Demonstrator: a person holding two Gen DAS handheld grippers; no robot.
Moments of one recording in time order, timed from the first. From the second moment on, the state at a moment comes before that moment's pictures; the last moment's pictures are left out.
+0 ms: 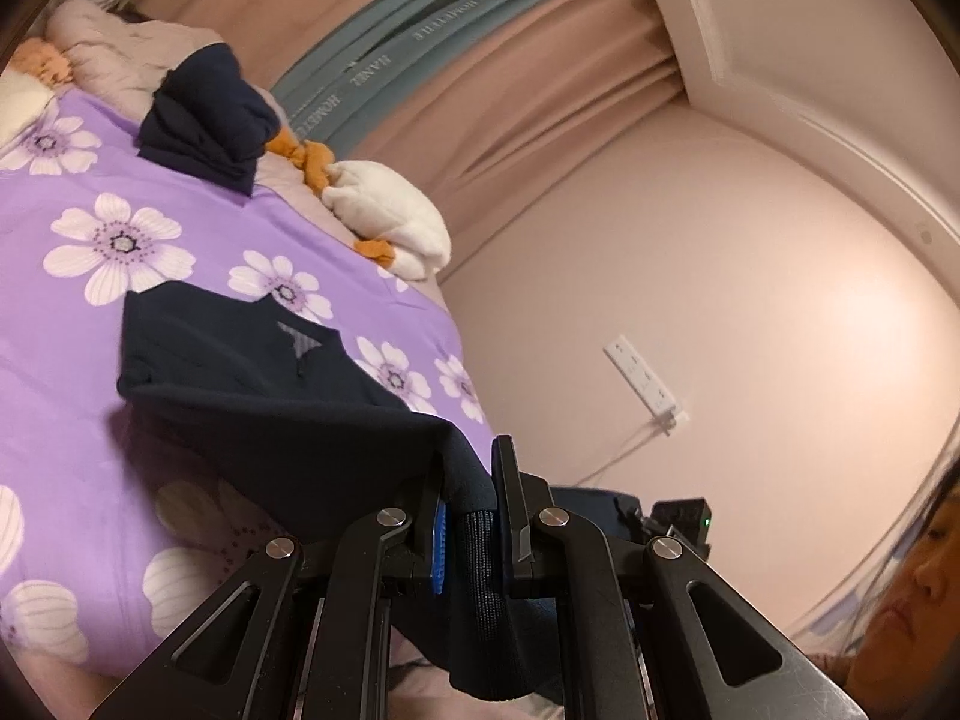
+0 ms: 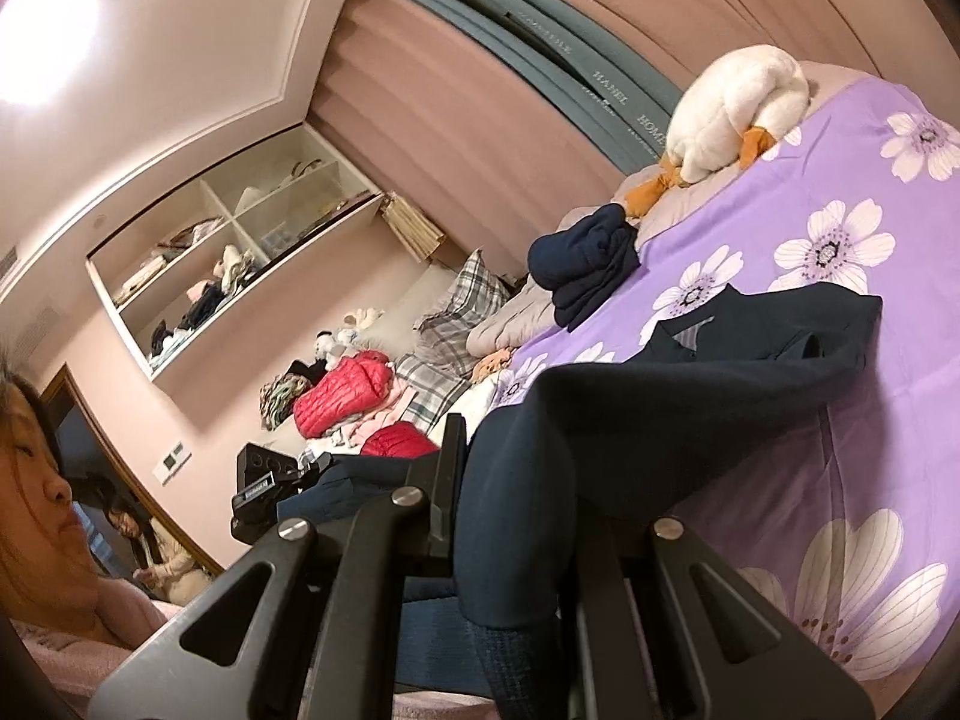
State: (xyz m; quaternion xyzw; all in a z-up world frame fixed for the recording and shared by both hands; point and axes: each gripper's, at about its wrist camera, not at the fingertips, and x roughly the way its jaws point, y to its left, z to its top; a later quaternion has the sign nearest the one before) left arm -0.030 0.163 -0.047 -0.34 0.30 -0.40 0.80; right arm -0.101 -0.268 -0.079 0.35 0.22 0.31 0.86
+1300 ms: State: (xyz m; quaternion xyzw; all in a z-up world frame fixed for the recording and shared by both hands) left arm 0.131 0.182 -0.081 -0.38 0.31 -0.28 0.82; right arm 0.065 -0.326 -0.108 0.40 0.24 0.16 0.87
